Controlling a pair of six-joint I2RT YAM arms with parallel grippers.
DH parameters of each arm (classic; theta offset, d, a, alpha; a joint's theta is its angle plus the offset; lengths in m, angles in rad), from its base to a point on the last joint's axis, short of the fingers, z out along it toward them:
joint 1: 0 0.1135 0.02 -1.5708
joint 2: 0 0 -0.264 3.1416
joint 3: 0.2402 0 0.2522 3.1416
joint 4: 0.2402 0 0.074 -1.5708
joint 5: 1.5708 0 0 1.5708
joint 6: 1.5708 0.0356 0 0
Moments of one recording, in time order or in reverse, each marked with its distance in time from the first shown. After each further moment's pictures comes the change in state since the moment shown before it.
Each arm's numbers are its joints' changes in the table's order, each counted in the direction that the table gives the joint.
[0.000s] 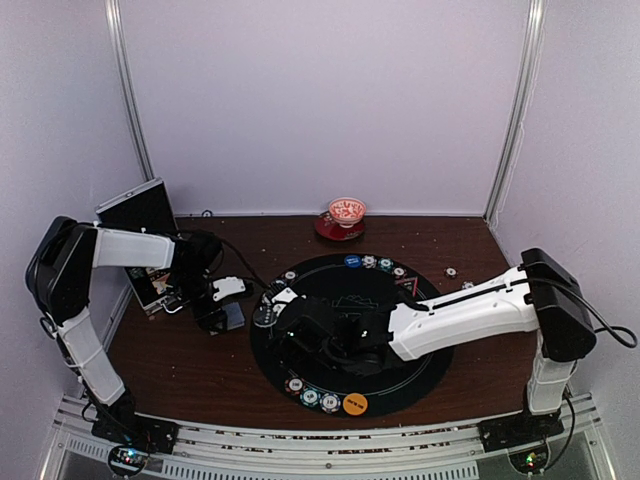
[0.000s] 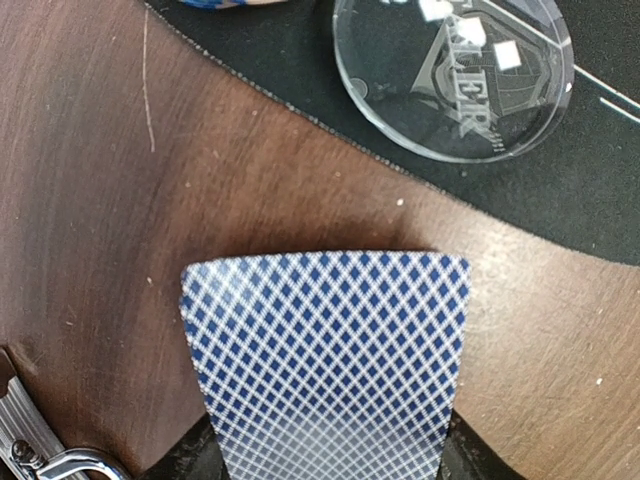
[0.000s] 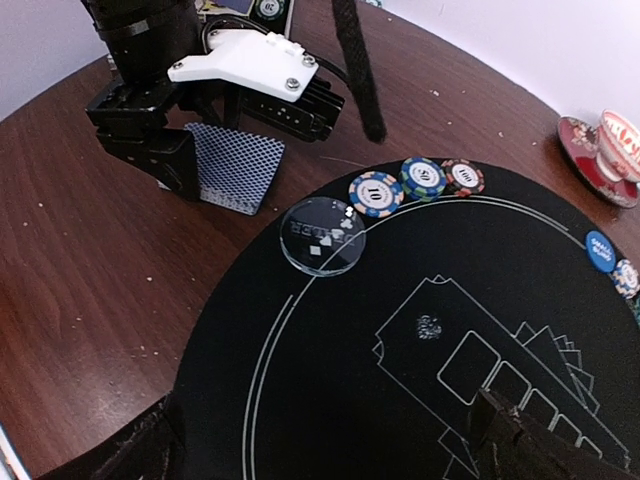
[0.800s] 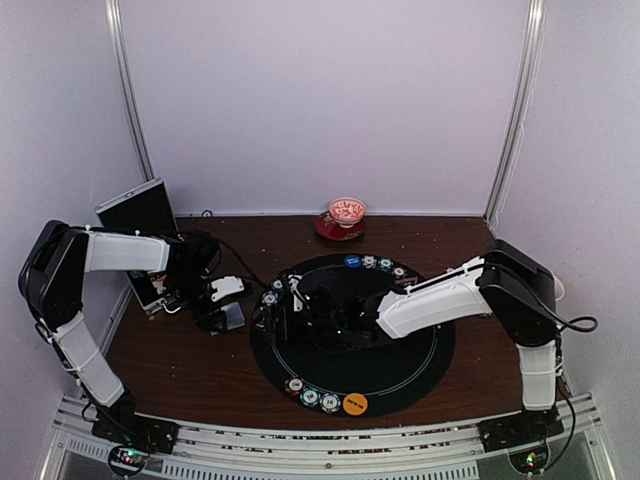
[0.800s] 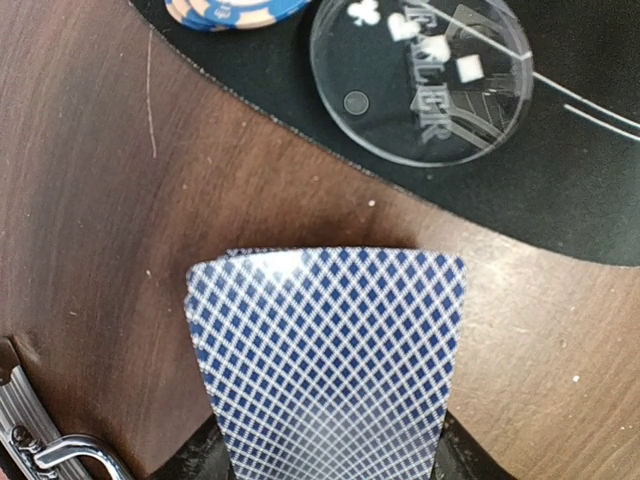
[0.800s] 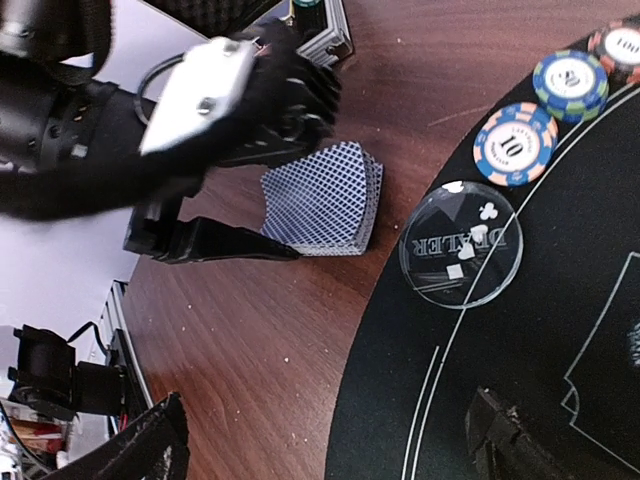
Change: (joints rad) left arm -0.004 -0.057 -0.039 -0.021 0.020 -0.023; right arm -0.201 0.147 -0.026 -0.377 -0.629 0.493
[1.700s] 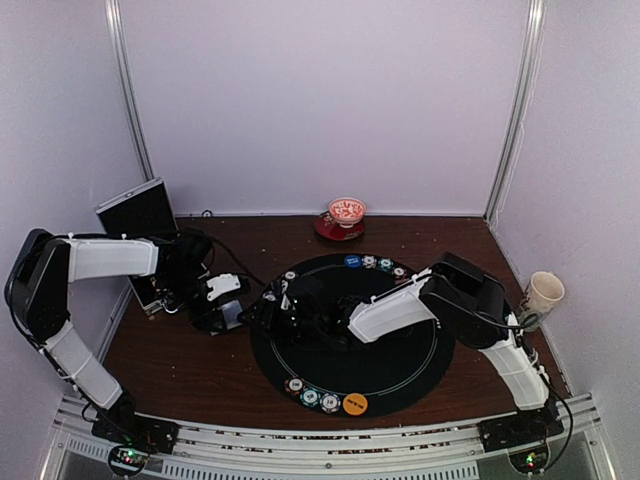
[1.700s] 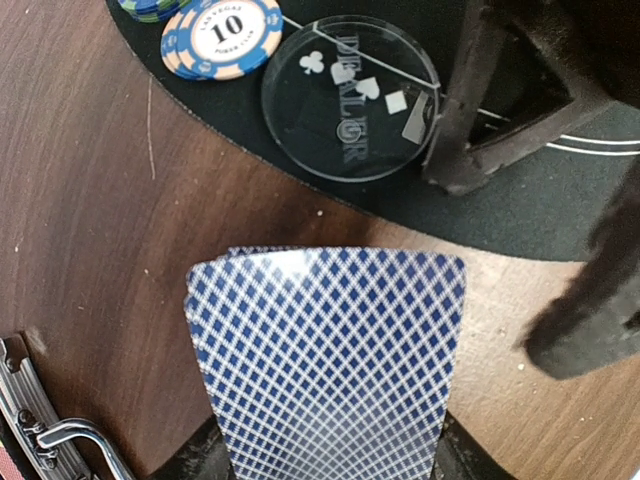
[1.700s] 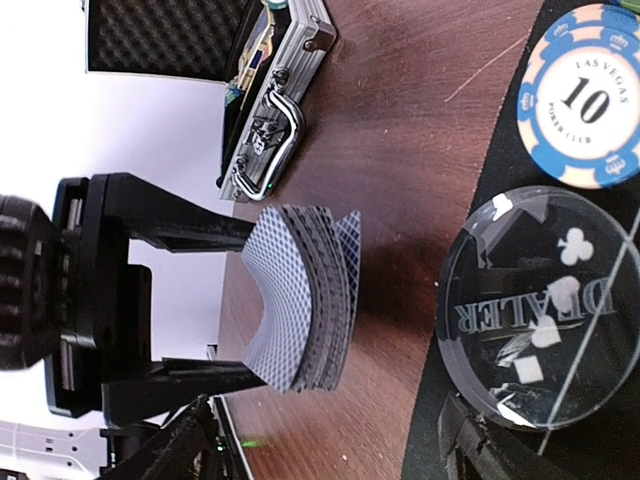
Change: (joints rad) left arm -0.001 -0.104 -0.050 0.000 0.068 -0.005; right arm -0.054 0.295 0.188 -0.255 -0.161 0.409
